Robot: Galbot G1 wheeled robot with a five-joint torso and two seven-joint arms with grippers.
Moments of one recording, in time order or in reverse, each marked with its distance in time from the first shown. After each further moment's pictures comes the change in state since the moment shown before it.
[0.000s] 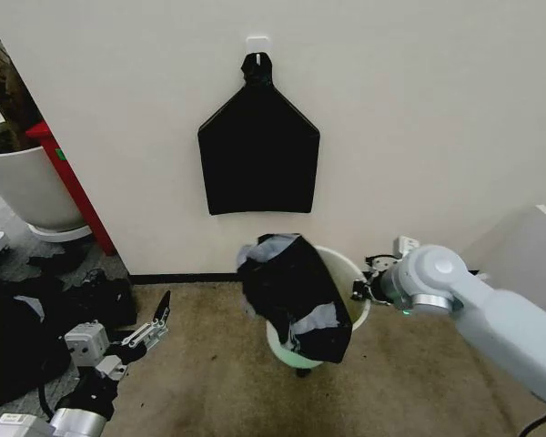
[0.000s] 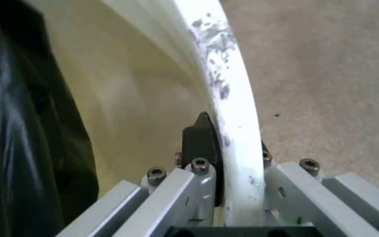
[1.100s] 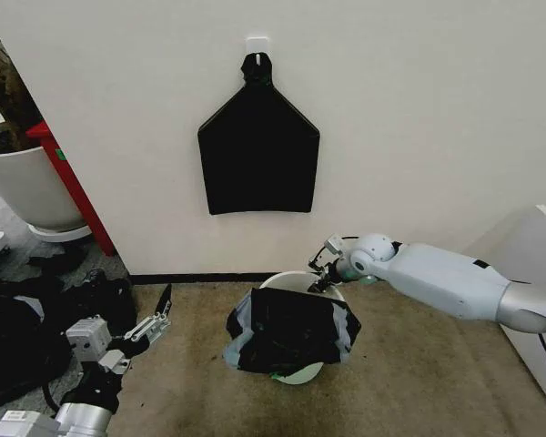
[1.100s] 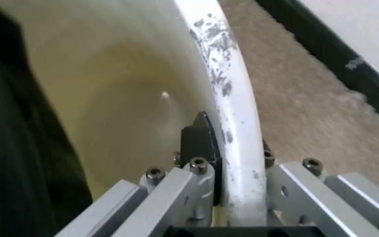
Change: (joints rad) left arm -0.042 -0.029 0.027 0.001 0.017 -0.007 0.000; right arm 0.755 0.074 -0.997 -0.667 -0.954 -0.293 -1.559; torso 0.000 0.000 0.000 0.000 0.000
